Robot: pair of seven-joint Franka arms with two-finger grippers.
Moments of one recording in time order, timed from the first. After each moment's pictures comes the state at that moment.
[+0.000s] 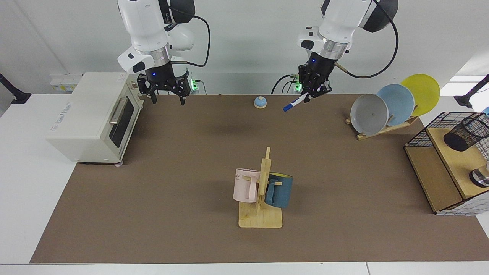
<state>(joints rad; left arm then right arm) -0.35 -0.09 -0.04 -1.72 -0.12 1.75 0.77 -0.04 -0.08 0.25 -1.73 0.00 1.68 0.29</state>
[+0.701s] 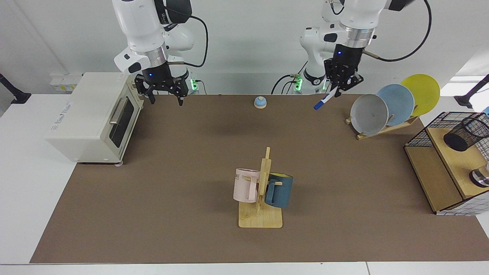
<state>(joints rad) -0.25 -0.09 -0.04 -1.61 0.09 1.60 0.83 -0.06 -0.08 0.25 -1.73 0.01 1.68 0.29</state>
